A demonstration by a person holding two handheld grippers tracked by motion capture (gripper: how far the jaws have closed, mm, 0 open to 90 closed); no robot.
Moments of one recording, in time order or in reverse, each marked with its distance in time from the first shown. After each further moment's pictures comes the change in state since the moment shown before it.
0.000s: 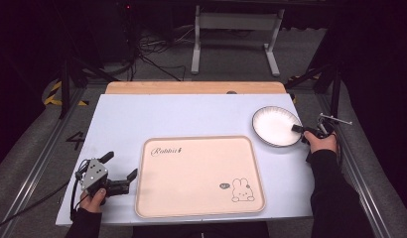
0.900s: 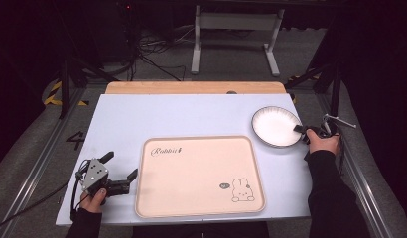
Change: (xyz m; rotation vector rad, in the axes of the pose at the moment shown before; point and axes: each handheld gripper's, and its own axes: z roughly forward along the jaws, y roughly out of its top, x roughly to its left) left arm -0.001 0.000 0.000 0.002 0.007 0.001; right arm 0.002 0.001 -0.008 0.009 -0.009 0.238
